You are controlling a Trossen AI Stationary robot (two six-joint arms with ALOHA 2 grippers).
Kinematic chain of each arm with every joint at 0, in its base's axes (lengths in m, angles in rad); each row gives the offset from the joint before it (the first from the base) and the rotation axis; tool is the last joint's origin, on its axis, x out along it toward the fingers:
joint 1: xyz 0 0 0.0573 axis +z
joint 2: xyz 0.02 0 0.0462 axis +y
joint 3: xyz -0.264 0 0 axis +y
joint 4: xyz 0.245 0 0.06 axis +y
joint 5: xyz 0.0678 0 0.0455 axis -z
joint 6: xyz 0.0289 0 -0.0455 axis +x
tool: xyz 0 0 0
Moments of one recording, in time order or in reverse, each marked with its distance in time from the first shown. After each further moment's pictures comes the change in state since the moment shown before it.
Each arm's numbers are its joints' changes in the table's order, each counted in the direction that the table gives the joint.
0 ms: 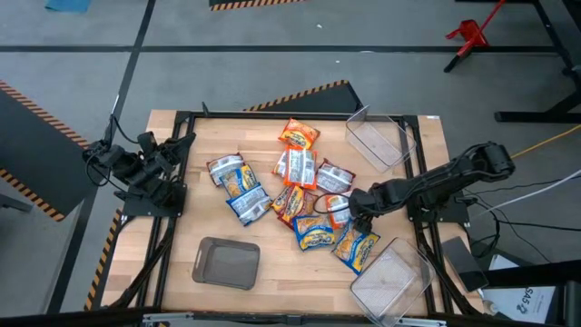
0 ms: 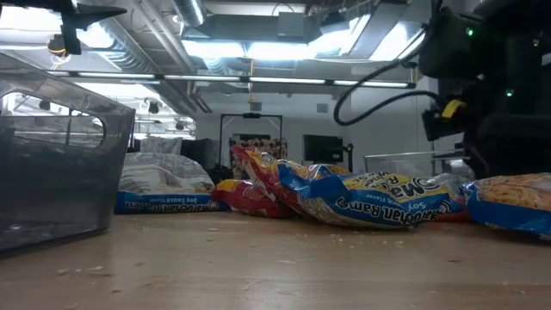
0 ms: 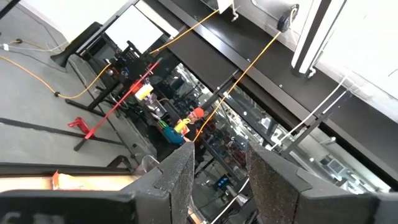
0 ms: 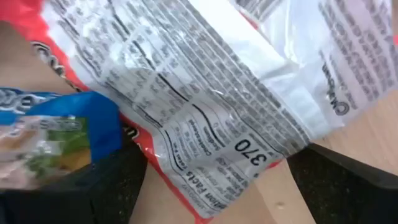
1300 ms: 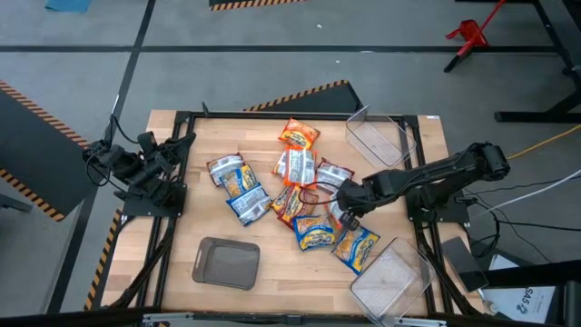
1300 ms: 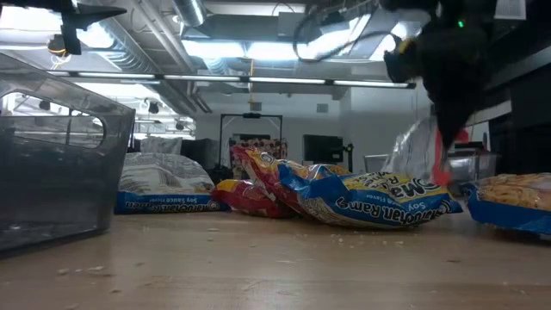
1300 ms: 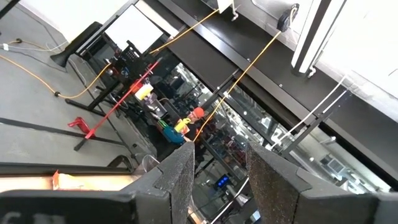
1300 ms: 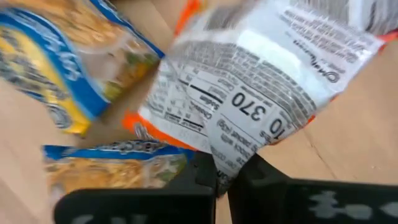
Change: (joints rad) left arm 0.000 0.000 0.000 0.000 0.000 0.000; right arm -0.009 0.047 -0.395 0.306 0.003 0.111
